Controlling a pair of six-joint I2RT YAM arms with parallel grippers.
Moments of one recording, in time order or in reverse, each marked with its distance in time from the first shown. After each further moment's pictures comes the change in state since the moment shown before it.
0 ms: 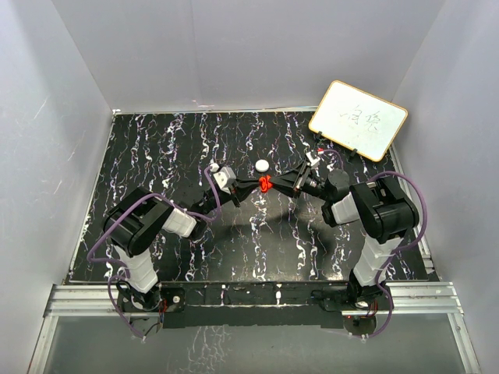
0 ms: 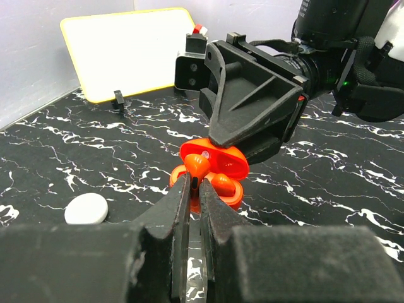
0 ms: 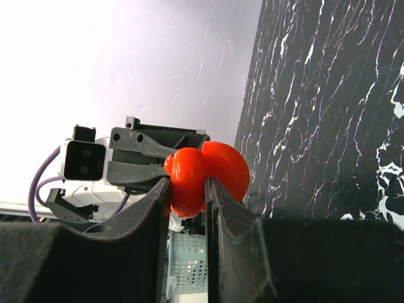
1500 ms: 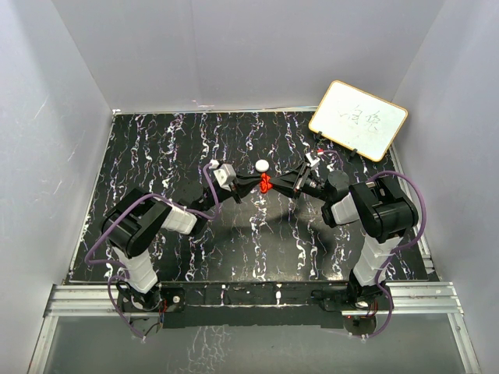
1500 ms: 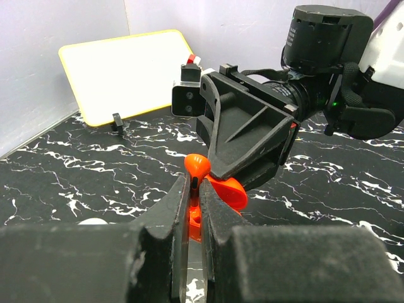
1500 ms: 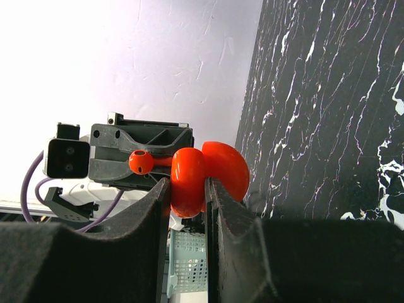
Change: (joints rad) left arm 0.006 -0.016 0.037 0.000 0.035 0.002; right arm 0.000 0.010 -0.011 0.023 -0.001 0.010
